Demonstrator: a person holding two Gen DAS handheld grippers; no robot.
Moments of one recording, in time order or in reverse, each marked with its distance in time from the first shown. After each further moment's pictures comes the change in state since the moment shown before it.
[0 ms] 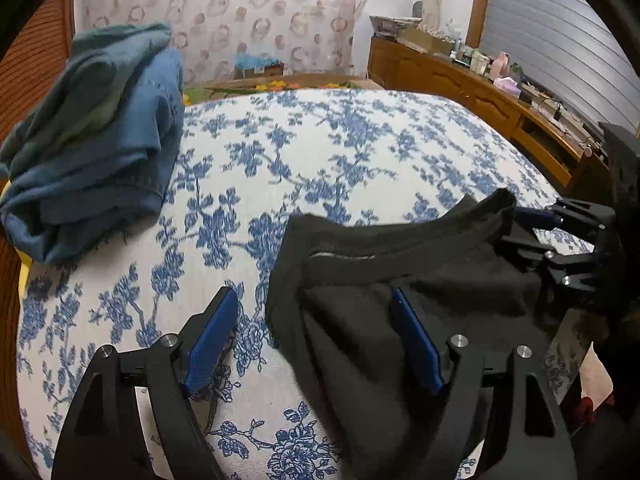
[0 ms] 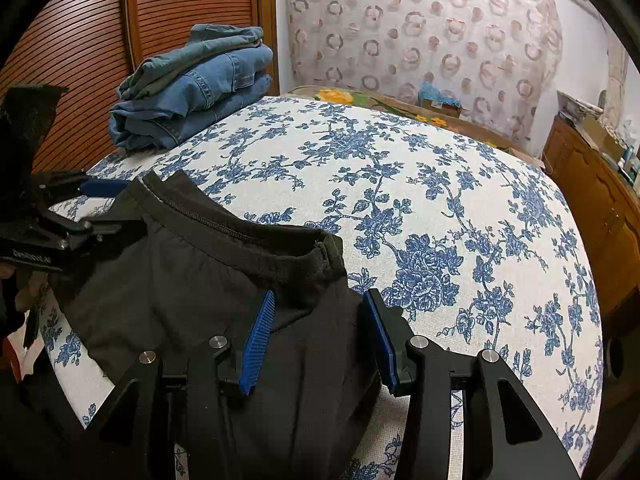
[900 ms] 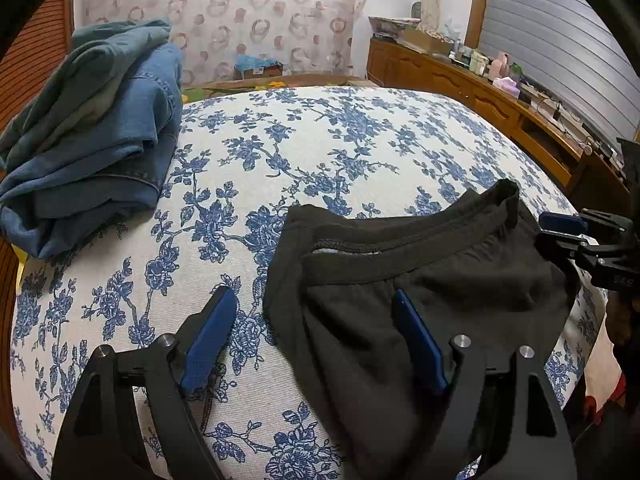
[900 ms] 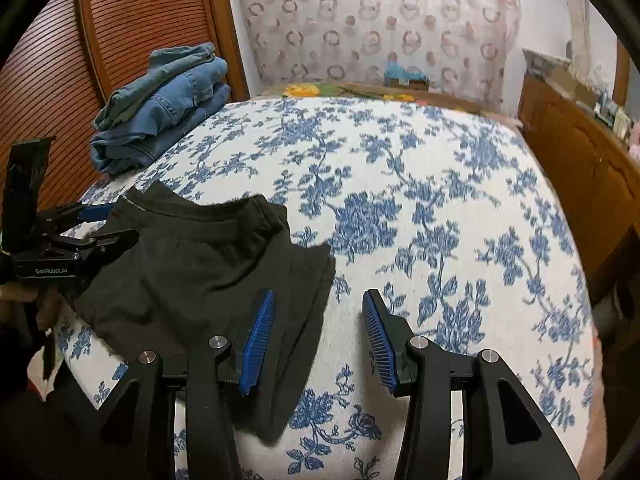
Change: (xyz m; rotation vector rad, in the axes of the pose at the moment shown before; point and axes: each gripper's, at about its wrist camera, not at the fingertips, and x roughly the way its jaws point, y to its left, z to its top) left arm 0.003 -0.001 -0.005 0.010 -0.012 0.002; right arm -0.032 -0.032 -0.023 0.174 0.026 -0.002
